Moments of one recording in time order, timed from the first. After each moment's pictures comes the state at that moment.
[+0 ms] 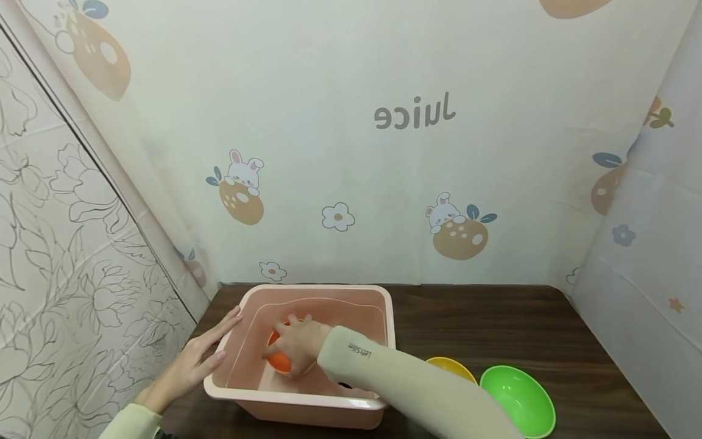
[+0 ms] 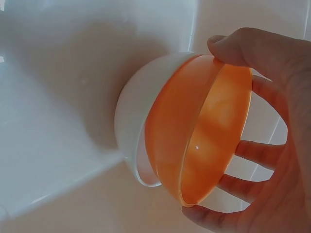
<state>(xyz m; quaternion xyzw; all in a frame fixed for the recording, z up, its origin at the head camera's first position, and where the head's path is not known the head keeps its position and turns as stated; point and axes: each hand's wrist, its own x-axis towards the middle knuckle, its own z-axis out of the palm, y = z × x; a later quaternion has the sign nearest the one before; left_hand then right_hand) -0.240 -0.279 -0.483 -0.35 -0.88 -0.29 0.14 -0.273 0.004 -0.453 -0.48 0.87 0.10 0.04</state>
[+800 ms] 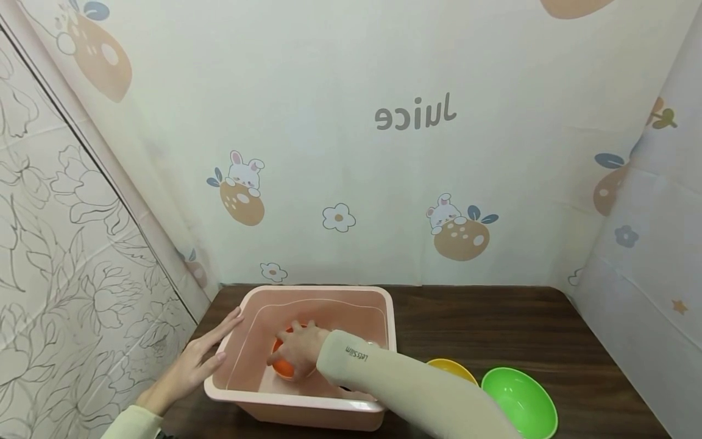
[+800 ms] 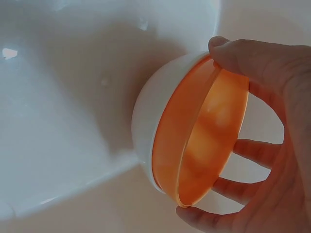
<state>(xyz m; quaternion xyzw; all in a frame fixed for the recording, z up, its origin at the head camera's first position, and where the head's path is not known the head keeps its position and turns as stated) -0.240 -0.278 -0.484 -0.35 -0.88 -0.29 0.14 -0.271 0.003 -0.461 -0.48 0.87 0.14 0.05</state>
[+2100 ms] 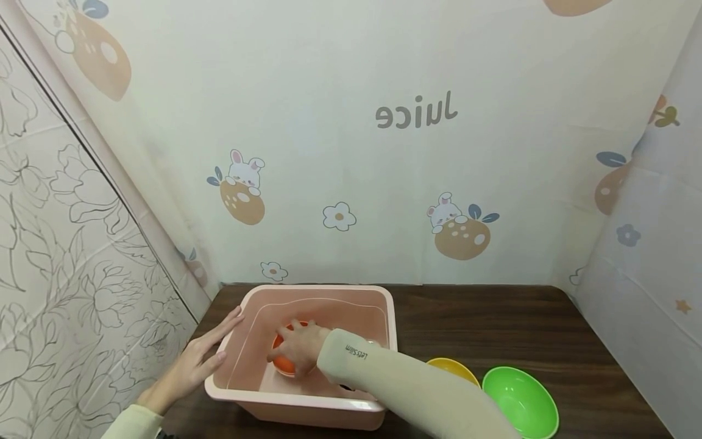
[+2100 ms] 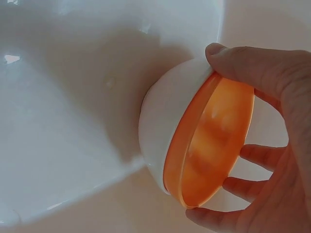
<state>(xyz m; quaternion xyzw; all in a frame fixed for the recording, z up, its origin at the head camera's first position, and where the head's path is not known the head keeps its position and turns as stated) -0.241 -0.279 -0.486 -0.35 -0.88 -0.29 0.14 -0.275 0.003 -0.464 -0.46 0.88 0.12 0.07</state>
